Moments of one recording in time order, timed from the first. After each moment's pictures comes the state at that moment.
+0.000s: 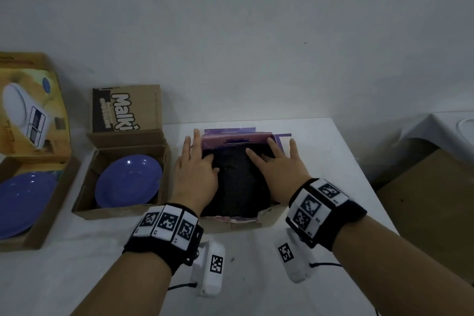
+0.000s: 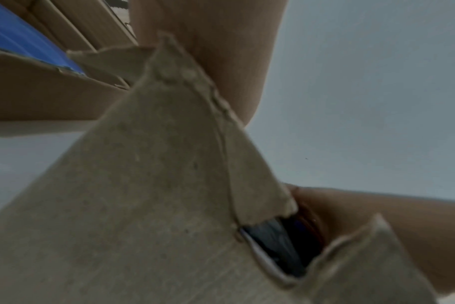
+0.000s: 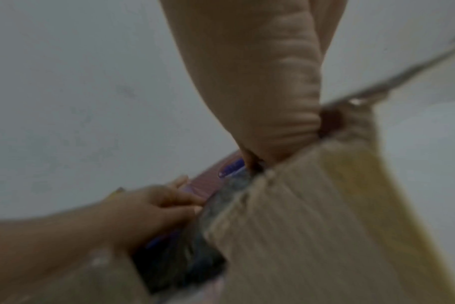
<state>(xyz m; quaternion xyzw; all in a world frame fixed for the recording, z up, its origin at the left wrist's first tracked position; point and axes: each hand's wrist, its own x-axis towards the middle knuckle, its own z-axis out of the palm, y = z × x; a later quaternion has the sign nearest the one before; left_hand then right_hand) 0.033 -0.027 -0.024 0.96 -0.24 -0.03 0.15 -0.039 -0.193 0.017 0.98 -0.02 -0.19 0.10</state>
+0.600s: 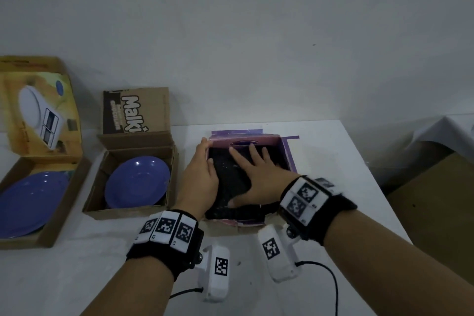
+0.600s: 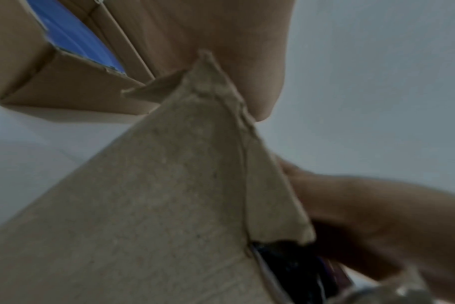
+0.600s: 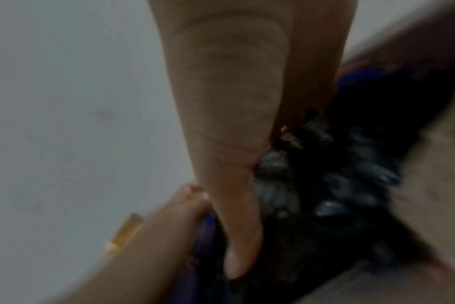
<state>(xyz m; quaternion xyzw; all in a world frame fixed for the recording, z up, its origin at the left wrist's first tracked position) 0.026 -0.021 -0.022 0.88 -0.15 -0.03 0.46 -0.017 -0.169 0.013 0.95 -0.03 -0.26 -0.15</state>
